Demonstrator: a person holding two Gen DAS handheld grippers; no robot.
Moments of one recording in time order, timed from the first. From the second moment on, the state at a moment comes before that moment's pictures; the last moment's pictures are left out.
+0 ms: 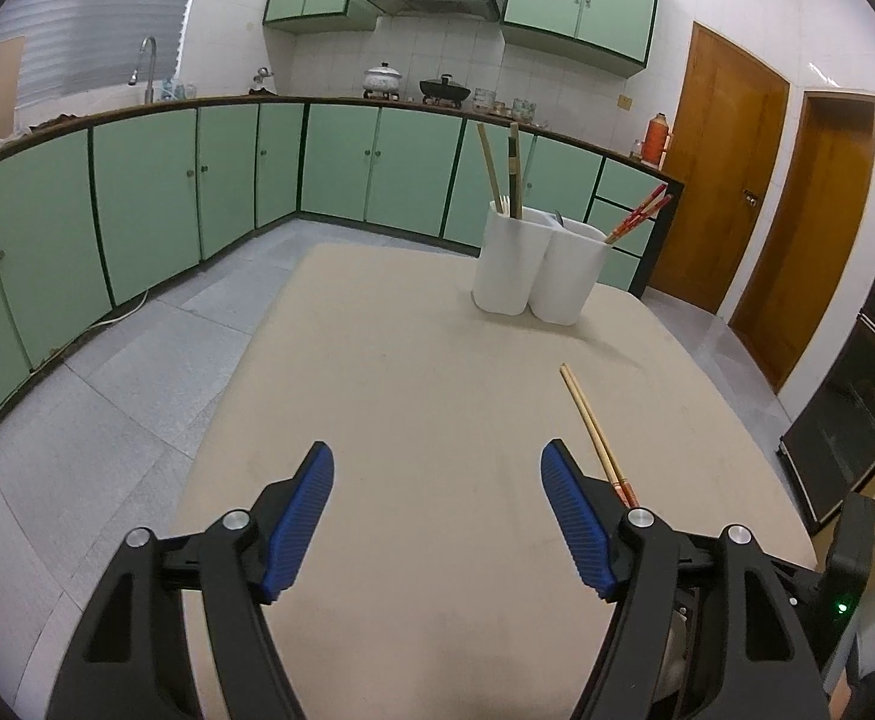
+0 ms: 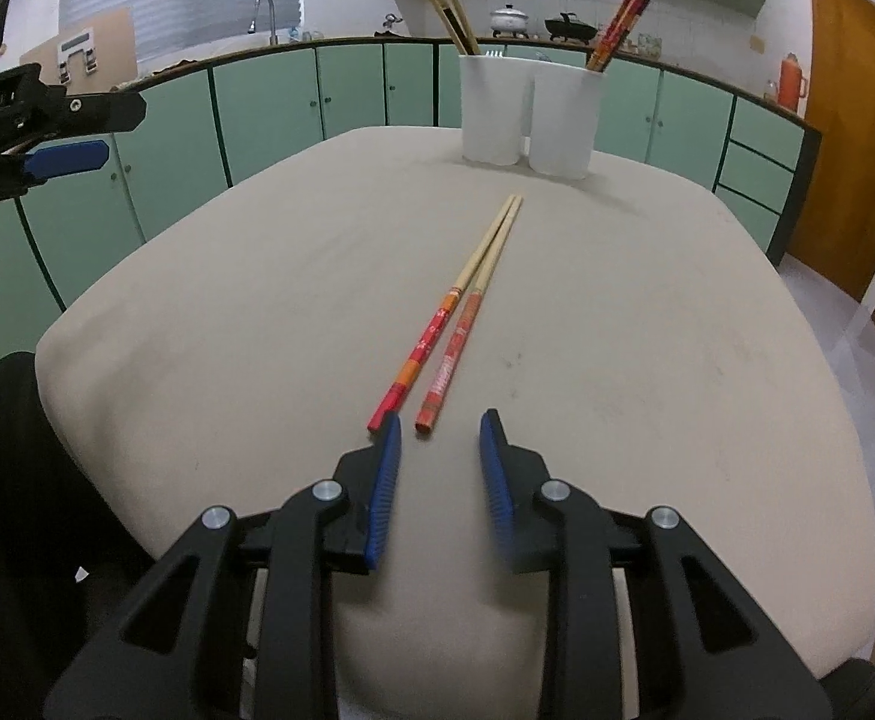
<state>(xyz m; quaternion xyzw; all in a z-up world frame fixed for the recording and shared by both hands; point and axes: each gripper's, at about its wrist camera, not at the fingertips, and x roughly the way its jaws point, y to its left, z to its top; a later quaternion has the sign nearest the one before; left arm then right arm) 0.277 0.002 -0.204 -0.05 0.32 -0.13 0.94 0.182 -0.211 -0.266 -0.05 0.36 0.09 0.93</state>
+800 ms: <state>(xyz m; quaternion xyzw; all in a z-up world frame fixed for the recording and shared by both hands) 0.261 -0.116 -0.266 -0.03 0.36 -0.19 0.91 0.167 -0.311 -0.266 0.05 0.37 -0.01 0.93</state>
